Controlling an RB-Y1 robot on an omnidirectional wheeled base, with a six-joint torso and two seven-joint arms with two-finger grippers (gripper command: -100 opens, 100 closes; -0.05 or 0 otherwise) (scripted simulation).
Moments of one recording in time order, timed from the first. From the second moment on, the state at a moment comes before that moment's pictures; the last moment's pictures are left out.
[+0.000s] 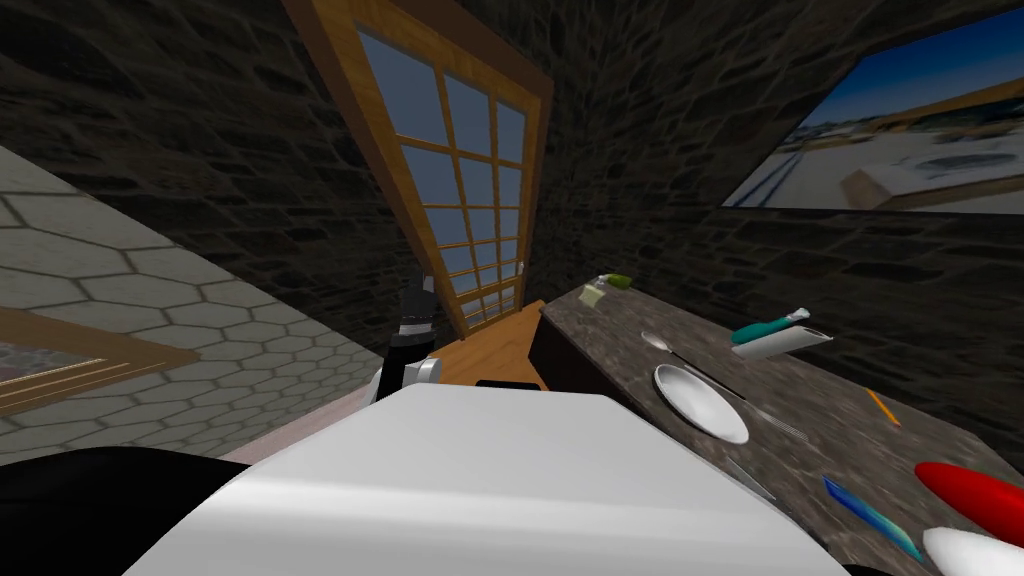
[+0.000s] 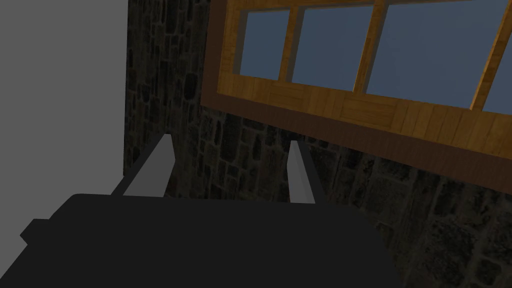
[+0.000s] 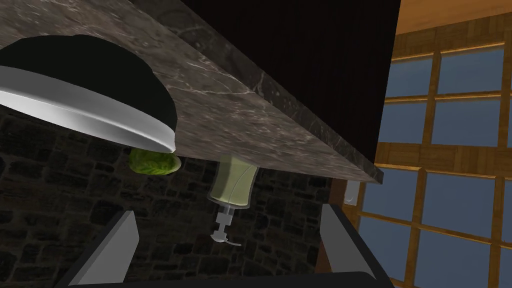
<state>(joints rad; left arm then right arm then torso) 0.50 -0.01 -0.02 -2.30 -0.07 -0.43 -0.13 1.66 -0.35 -0.35 -2.31 0.43 -0.31 0.74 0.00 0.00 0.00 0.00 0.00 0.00</state>
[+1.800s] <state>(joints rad) 0.50 -0.01 -0.02 -2.30 -0.07 -0.43 -0.13 2.04 -0.61 -0.29 -2.10 0.46 -0.25 0.82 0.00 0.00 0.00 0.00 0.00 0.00</state>
